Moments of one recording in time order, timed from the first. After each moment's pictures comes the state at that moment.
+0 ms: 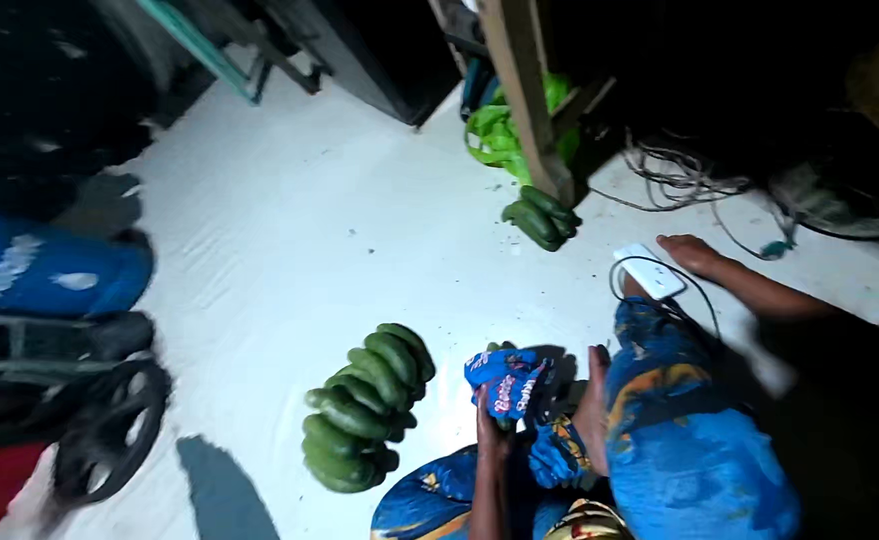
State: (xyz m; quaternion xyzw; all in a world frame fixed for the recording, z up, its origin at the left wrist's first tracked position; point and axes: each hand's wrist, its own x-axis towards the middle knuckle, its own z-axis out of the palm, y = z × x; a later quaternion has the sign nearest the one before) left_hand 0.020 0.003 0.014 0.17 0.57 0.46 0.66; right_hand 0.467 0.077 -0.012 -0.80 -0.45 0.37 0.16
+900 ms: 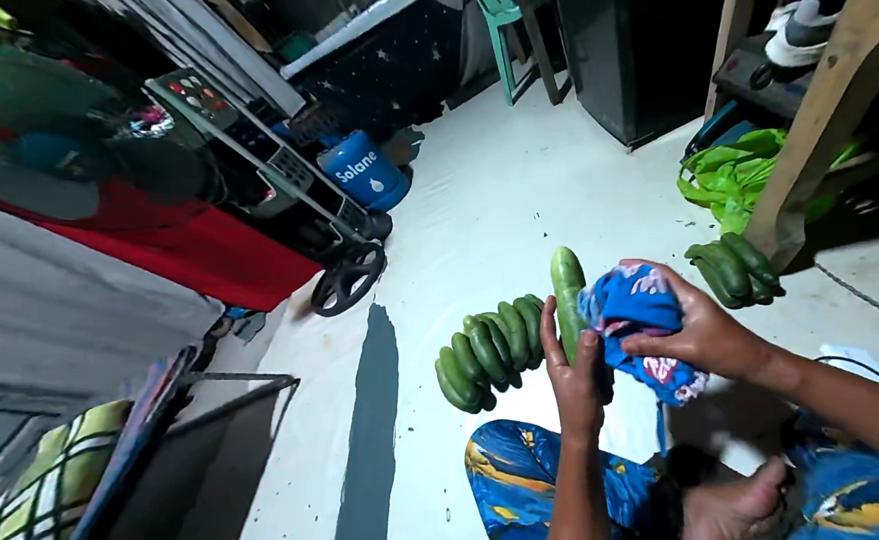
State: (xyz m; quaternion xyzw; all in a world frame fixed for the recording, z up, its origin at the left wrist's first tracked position) left_hand 0.026 0.032 0.176 0.39 0.44 0.69 0.42; right_hand 0.183 0.087 0.214 -0.32 -0.65 0.55 0.41
